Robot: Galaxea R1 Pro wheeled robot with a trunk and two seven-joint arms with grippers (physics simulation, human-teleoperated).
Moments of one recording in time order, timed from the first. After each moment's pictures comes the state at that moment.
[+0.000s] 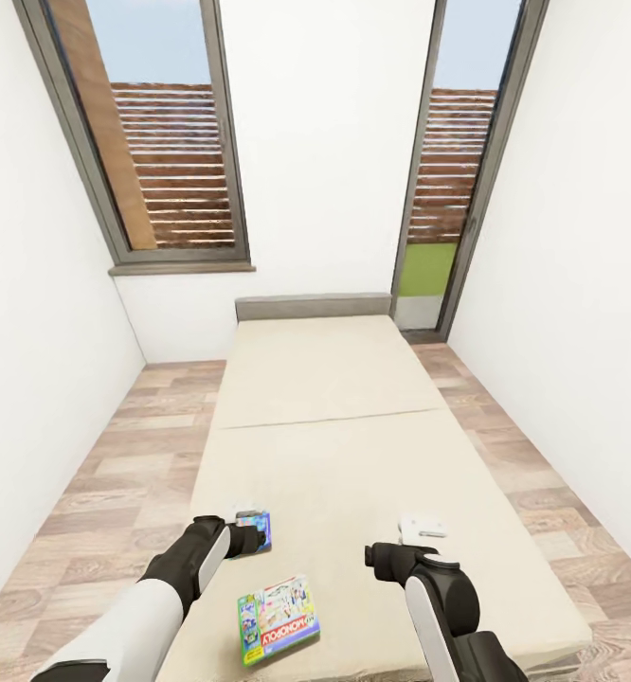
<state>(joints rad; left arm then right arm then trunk) -0.70 -0.12 0.08 -0.45 0.00 0.52 0.03 -0.17 0.17 0.17 -1.58 -0.22 0.94 -0.40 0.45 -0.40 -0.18</state>
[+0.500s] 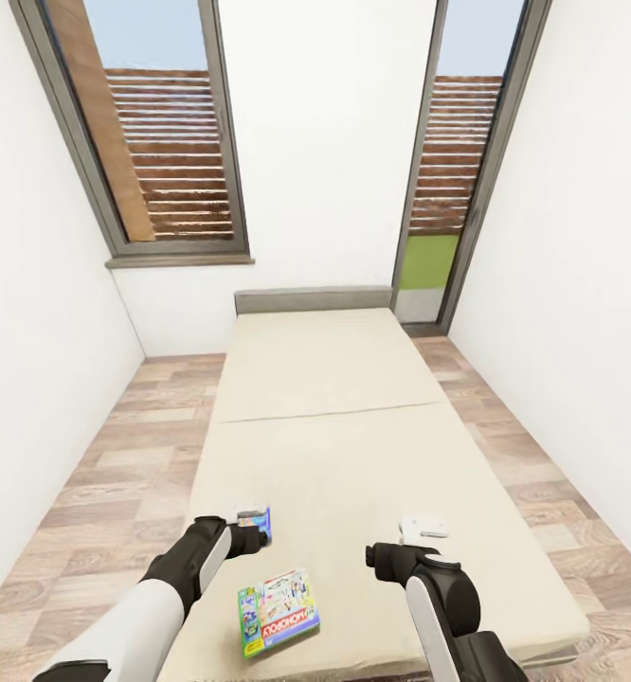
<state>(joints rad) -0.70 -0.12 0.08 -0.45 0.00 0.52 0.02 -0.17 0.17 0.16 -1.58 -0.22 0.94 -0.40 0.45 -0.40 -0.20</state>
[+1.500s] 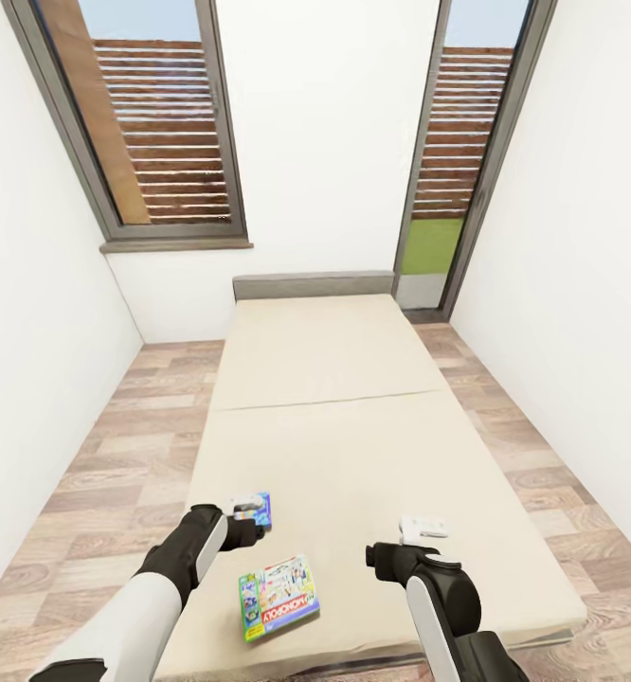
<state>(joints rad) -0.71 -0.11 0.10 -0.51 0.00 0.62 0.02 -0.17 0.17 0.16 -1.58 -0.22 0.94 -0.40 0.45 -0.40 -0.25</state>
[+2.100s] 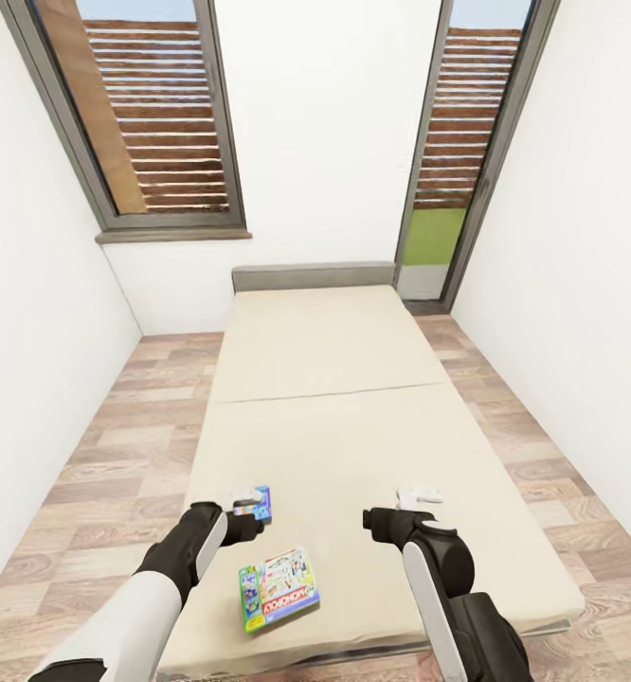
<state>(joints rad) -0.71 -0.11 0.10 -0.53 0.00 0.60 0.02 -0.27 0.17 0.17 -1.58 -0.22 0.93 -0.40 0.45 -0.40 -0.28</state>
